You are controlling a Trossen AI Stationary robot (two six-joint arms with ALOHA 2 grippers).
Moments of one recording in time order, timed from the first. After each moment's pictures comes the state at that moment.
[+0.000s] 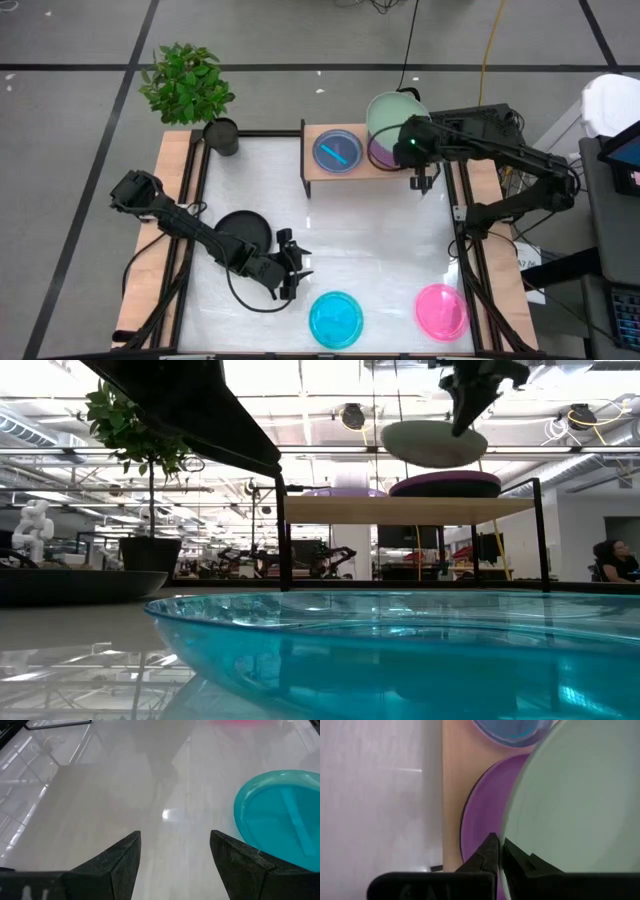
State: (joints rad) left arm -0.49 1.63 0.92 0.00 -0.50 -0.27; right arm -0.31 1.27 1.45 -1.30 0.28 -0.47
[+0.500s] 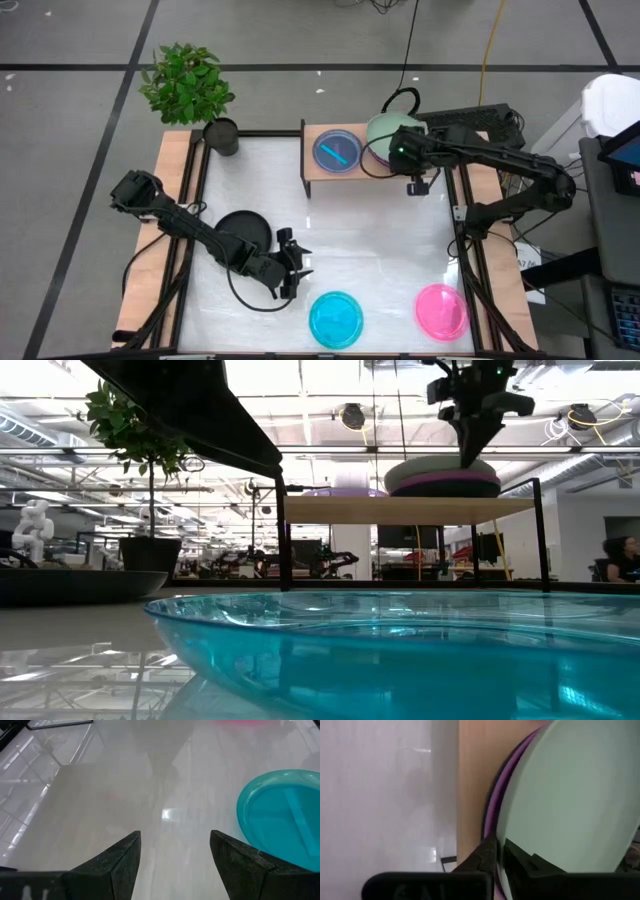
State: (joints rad) left arm -0.48 1.63 0.92 0.00 -0.50 -0.26; right arm -0.35 1.29 1.29 -1.24 0.27 -0.47
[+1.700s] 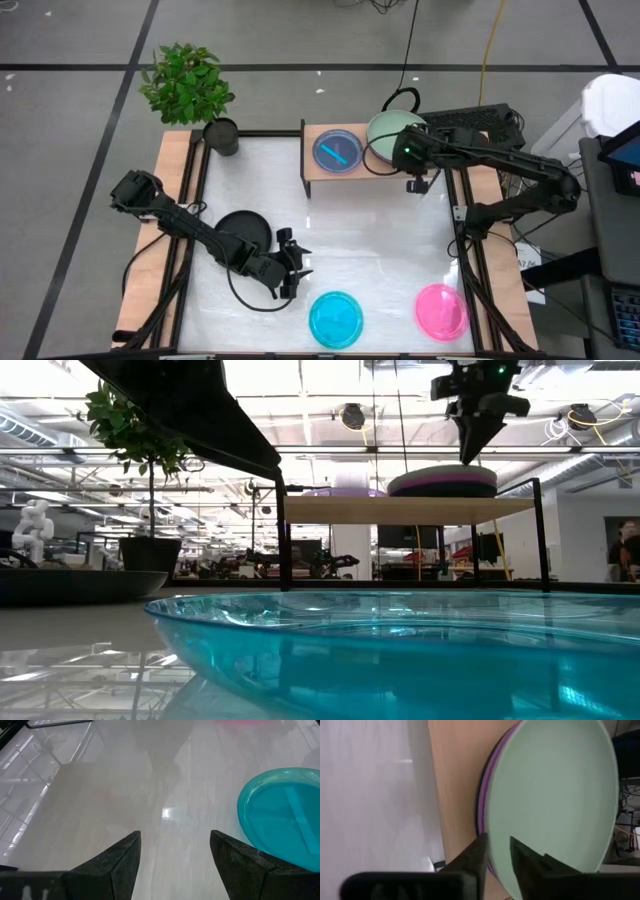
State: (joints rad) left arm -0.48 1.63 0.92 -0.01 -0.50 -0.26; right arm -0.34 1.24 1.27 -1.21 0.34 -0.38
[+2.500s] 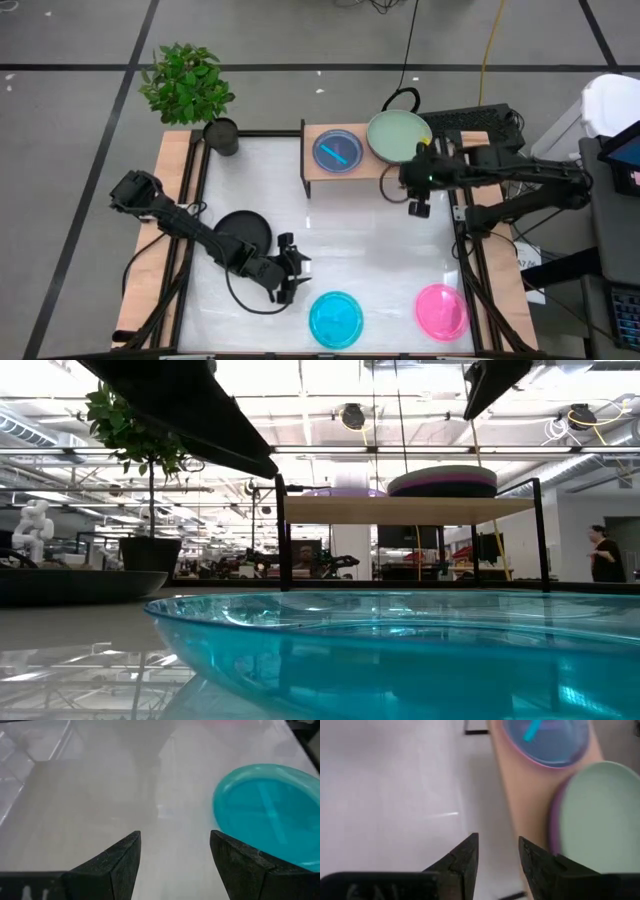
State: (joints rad) left arm -0.50 1.63 0.92 0.00 -0.41 -0.27; right arm -0.05 1.11 1.27 -1.17 0.26 -0.01
